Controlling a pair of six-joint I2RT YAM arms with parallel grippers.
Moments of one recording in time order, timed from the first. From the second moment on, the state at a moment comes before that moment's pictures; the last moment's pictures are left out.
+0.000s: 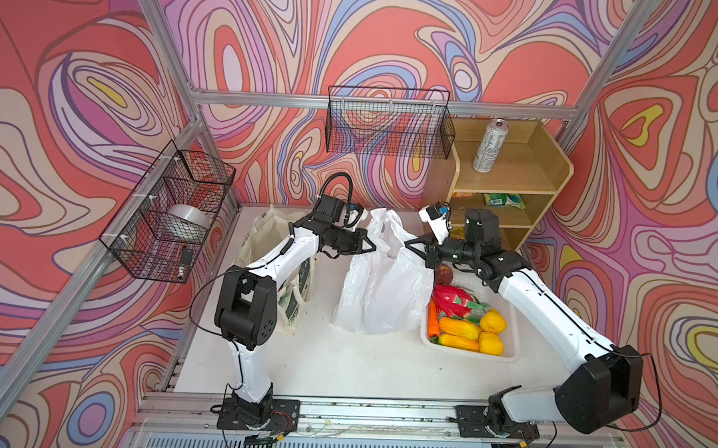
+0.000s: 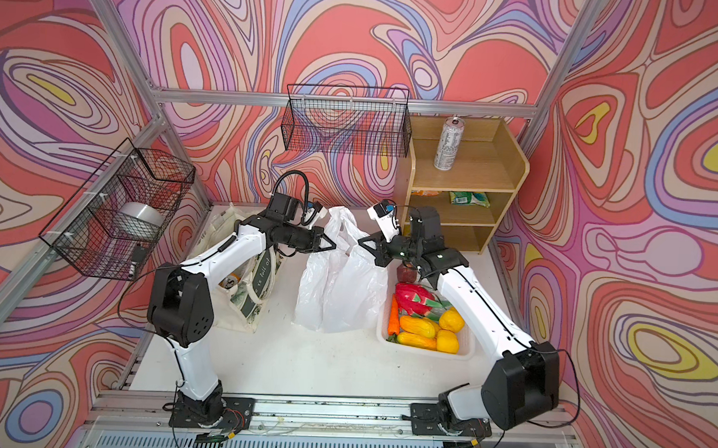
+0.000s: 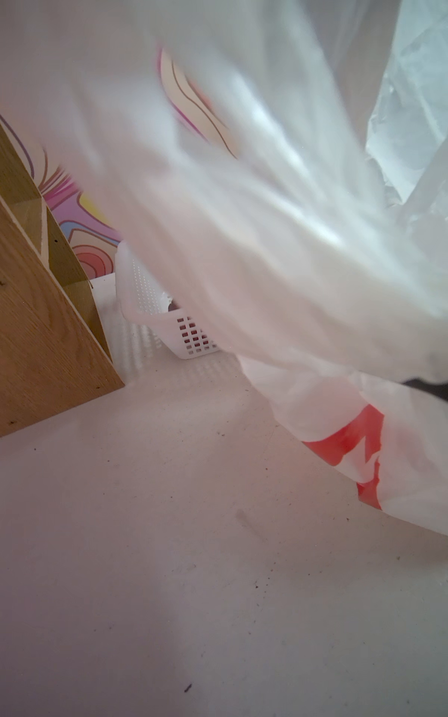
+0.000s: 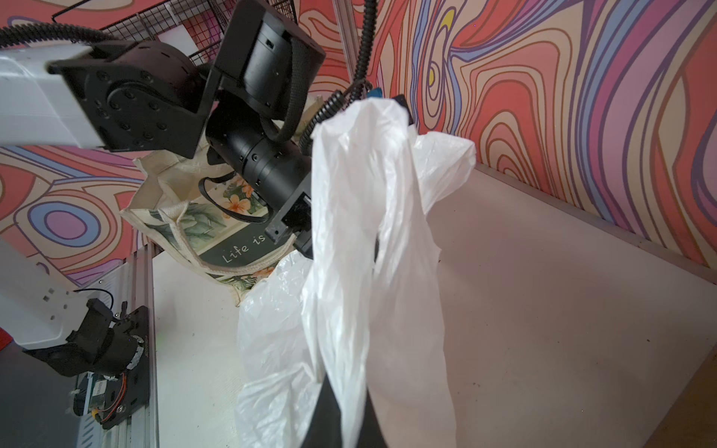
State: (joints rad) left arm -0.36 1.87 1.59 -0.55 0.74 -0.33; right arm 0.34 1.41 1.24 -0.31 -0.68 -0.06
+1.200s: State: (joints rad) left arm -0.36 1.84 1.62 -0.40 0.98 -0.21; right arm 0.33 1.27 1.15 -0.13 -0.45 0.04
